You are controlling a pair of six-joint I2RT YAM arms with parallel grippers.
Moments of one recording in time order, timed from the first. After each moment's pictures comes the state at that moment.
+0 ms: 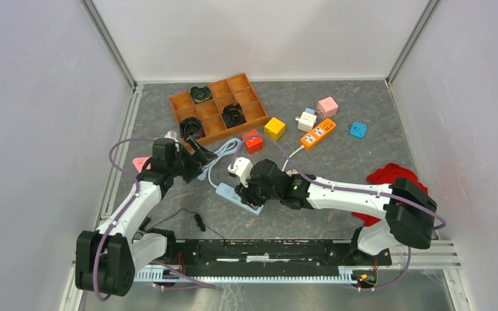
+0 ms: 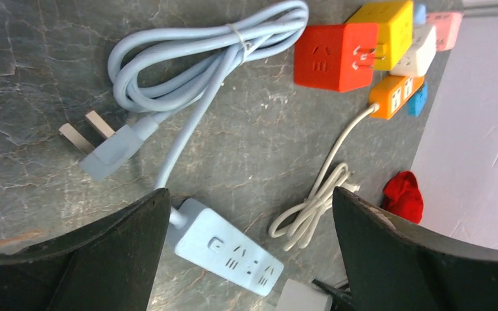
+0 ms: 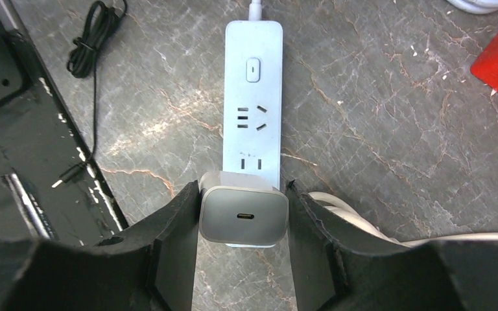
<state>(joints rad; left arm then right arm) -0.16 1.05 0.56 -0.19 0.27 -0.89 1.12 1.46 0.91 -0.14 0.01 0.04</state>
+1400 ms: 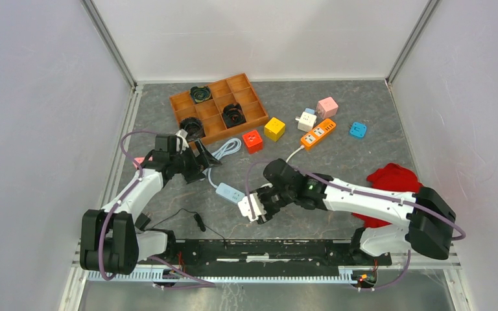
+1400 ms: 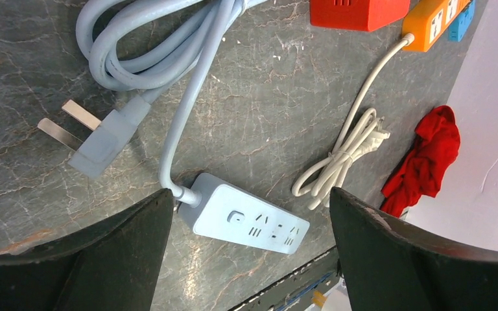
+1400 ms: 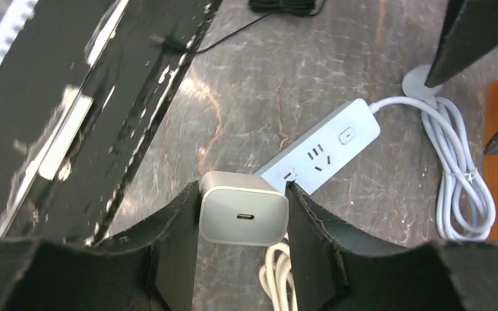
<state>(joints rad) -0.11 1.22 0.65 -0.30 0.48 -0.66 1.10 1.32 0.86 -0.28 -0.45 -0.78</state>
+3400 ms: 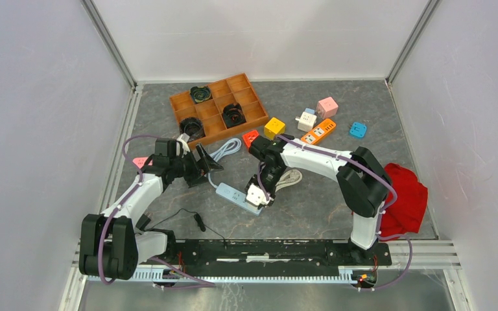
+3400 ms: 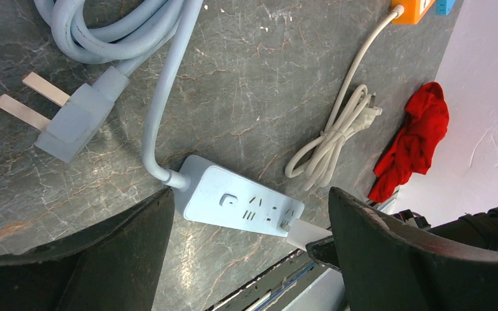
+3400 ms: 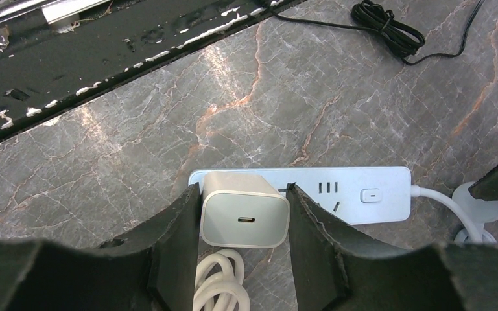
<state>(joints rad) -0.11 1.18 0.59 -0.28 0.55 -0.66 0.85 1.87 1.34 -1.04 -0.86 -1.90</state>
